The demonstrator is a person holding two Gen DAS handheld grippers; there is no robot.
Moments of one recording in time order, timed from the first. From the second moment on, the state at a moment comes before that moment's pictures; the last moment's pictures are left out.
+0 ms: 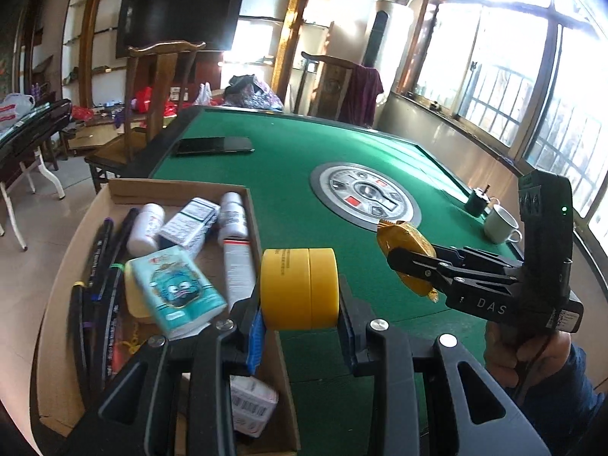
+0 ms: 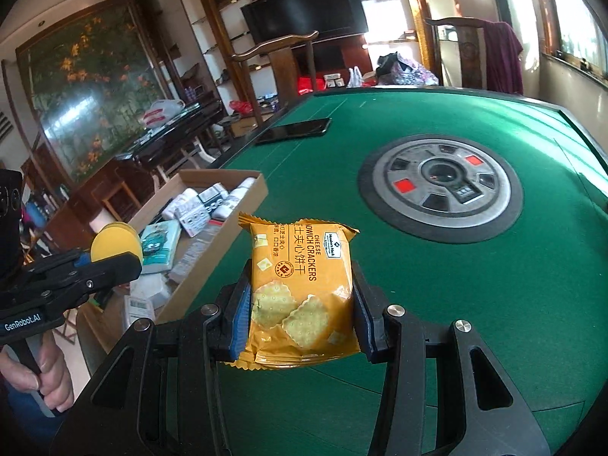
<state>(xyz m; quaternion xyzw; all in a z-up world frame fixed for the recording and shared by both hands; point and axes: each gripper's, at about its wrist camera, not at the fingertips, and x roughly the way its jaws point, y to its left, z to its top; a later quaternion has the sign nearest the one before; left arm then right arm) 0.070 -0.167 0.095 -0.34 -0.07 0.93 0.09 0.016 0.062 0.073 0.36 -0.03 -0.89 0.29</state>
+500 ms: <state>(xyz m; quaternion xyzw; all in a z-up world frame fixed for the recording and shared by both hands) 0.081 -0.230 0.059 -0.34 -0.08 0.94 -0.01 0.001 -0.061 0.085 0.39 0.02 -0.85 0.35</state>
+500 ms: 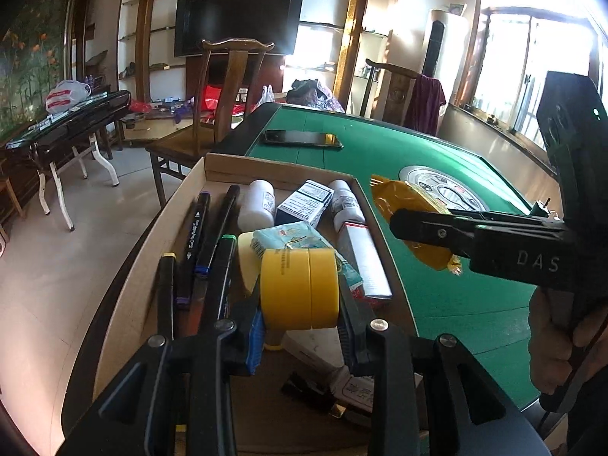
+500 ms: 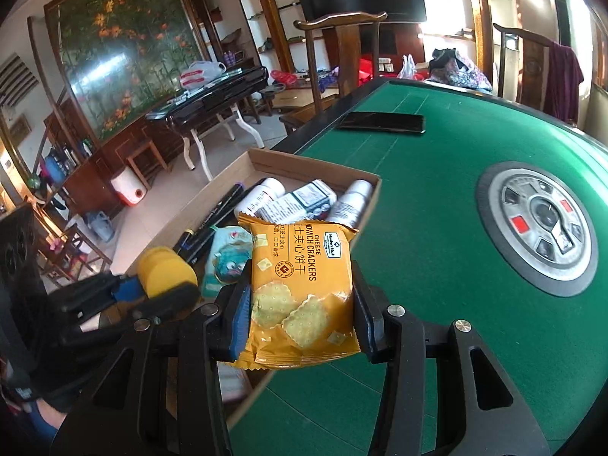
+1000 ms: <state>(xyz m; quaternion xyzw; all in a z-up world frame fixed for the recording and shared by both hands) 0.081 -0.232 0.043 -0.34 -0.06 0.94 -0.03 -0.029 -0.125 0.073 0.42 0.05 -0.83 0.35</state>
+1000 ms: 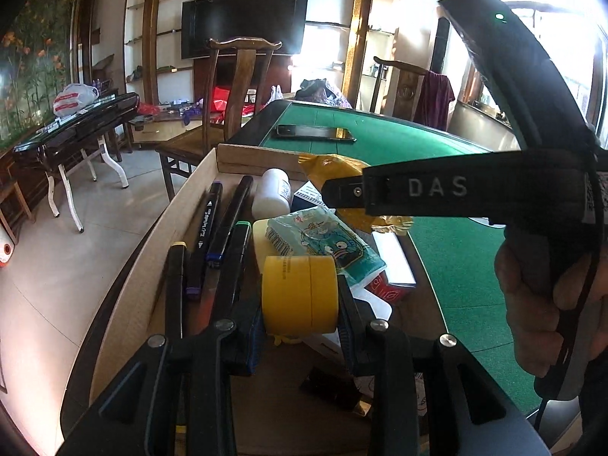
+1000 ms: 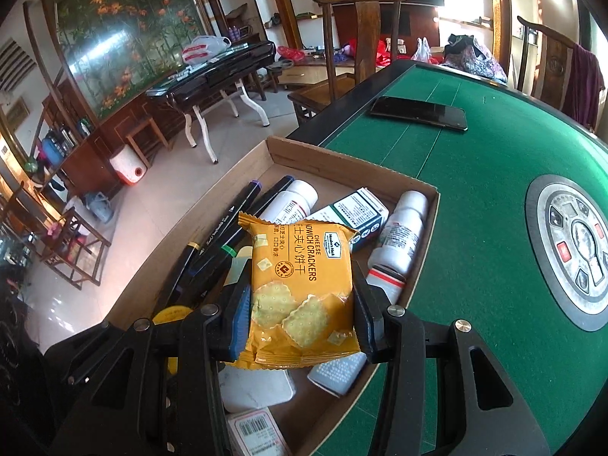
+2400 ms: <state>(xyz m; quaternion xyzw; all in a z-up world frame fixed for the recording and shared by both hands) 0.088 -0.239 0.035 -0.33 -0.06 0.94 -0.06 -0.058 -0.192 0.063 0.43 0.12 -0.84 0.32</state>
